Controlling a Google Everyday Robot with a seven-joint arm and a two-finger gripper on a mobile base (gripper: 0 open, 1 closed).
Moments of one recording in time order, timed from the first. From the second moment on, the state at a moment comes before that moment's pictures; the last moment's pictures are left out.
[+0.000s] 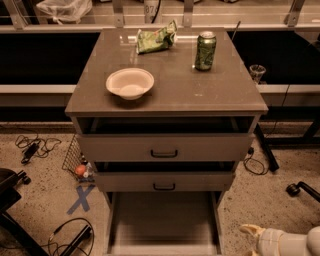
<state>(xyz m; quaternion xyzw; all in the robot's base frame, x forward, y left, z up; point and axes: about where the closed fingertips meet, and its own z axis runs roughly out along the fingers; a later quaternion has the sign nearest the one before) 0.347 -0.262 0.492 -0.51 0.79 0.13 0.30</state>
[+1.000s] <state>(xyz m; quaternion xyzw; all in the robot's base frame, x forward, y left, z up) 0.279 -0.245 0.300 -0.47 0.80 0.21 0.29</state>
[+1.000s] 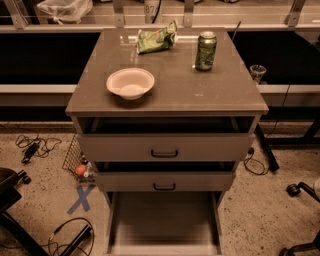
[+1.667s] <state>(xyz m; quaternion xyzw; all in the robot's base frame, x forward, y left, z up) 0.281 -0.236 0.283 -0.47 0.80 0.23 0.30</state>
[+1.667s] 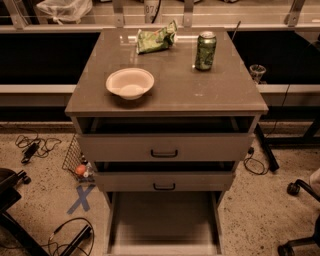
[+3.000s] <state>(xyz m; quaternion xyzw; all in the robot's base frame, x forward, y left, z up) 0.350 -0.223 0.199 -0.46 0.79 0.21 0.35</state>
